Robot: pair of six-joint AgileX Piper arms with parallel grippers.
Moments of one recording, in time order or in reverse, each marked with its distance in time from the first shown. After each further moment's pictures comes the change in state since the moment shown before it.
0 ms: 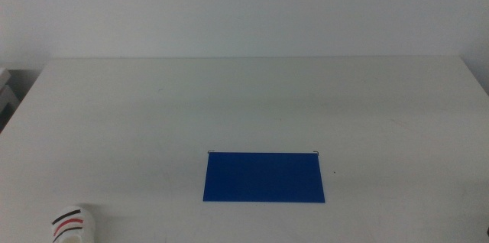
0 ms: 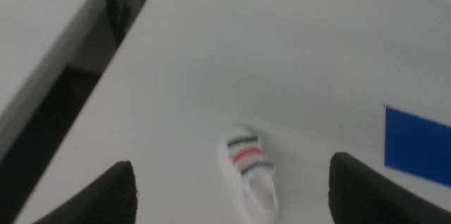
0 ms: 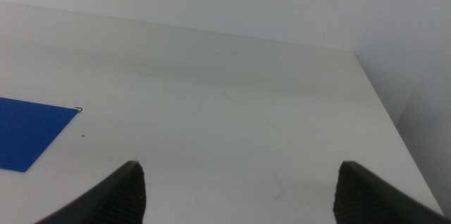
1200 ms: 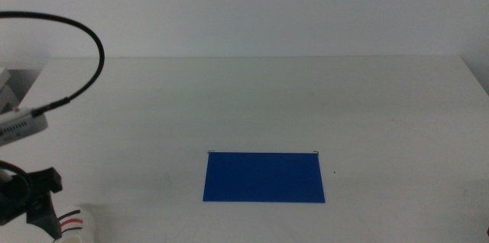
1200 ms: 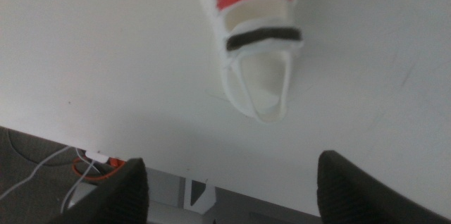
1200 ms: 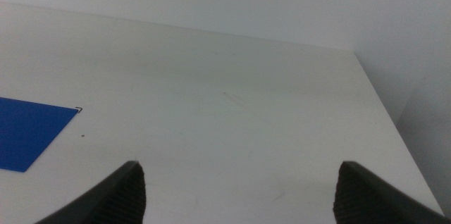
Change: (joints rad) left arm 0.000 0.824 0.028 -0.199 0.074 -0.056; right arm 0.000 0.000 0.000 0.000 0.000 0.000
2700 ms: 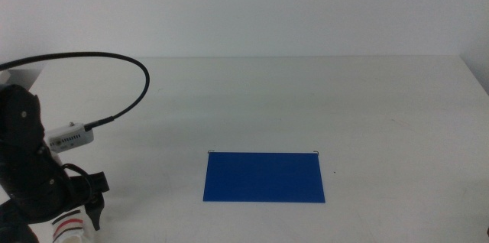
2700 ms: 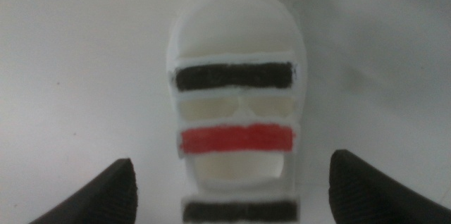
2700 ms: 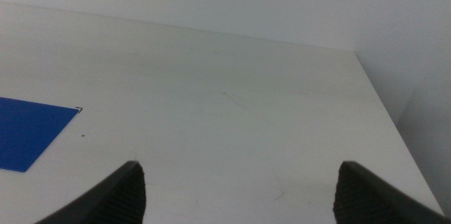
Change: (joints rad) left arm -0.157 0.317 0.016 0.132 -0.285 -0.250; right arm 0.000 0.000 0.000 0.000 0.000 0.000
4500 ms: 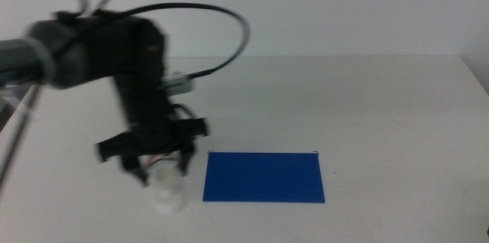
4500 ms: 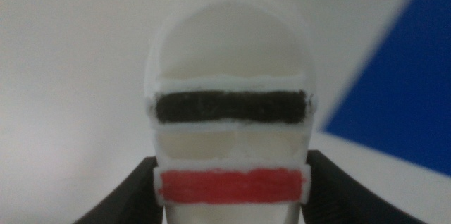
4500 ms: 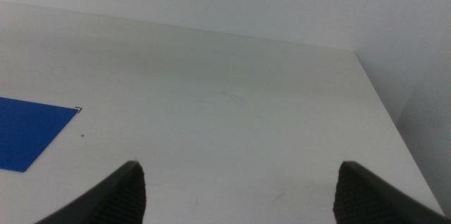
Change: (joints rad) left arm -0.344 0.276 -0.504 -0.025 0.225 -0.191; right arm 0.000 0.000 0.000 0.000 0.000 0.000
